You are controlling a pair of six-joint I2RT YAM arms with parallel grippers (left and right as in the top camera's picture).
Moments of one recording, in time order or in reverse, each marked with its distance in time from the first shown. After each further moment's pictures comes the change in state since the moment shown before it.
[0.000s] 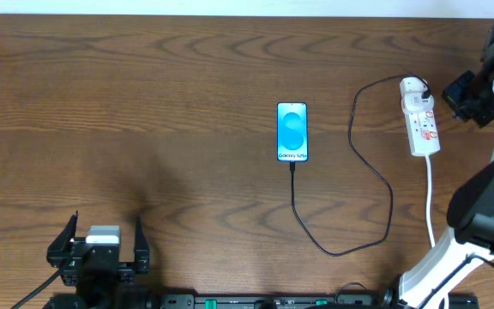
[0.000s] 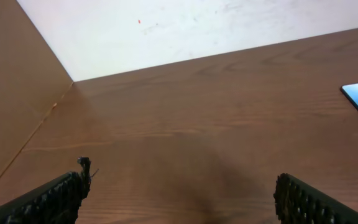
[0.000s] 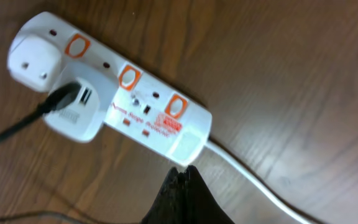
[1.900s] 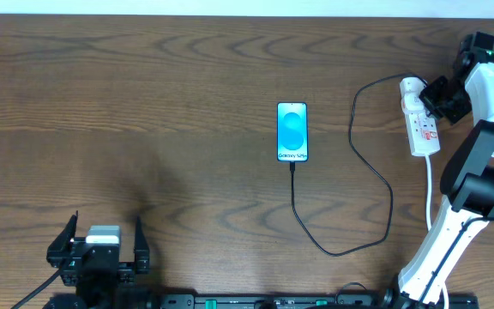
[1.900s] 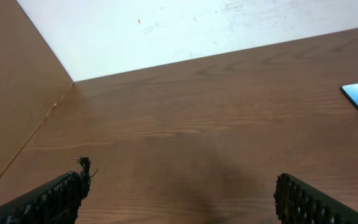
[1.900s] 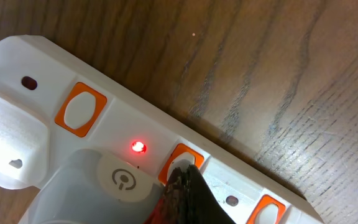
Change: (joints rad) left arm 0.000 0.000 0.000 0.000 0.000 0.000; right arm 0.010 0.288 0.033 0.232 -0.100 0.000
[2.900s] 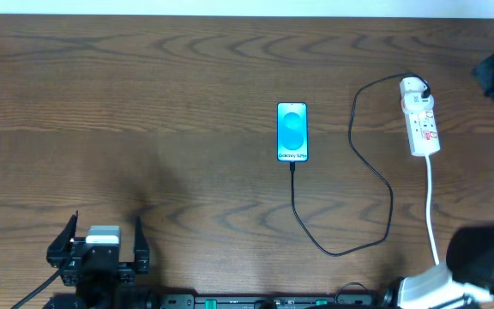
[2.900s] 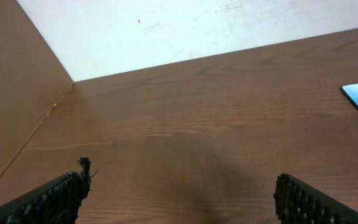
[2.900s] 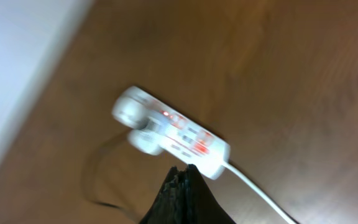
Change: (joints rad) left arm 0.000 0.000 0.000 0.000 0.000 0.000; right arm -0.013 -0.586 0.005 -0.140 0.136 0.031
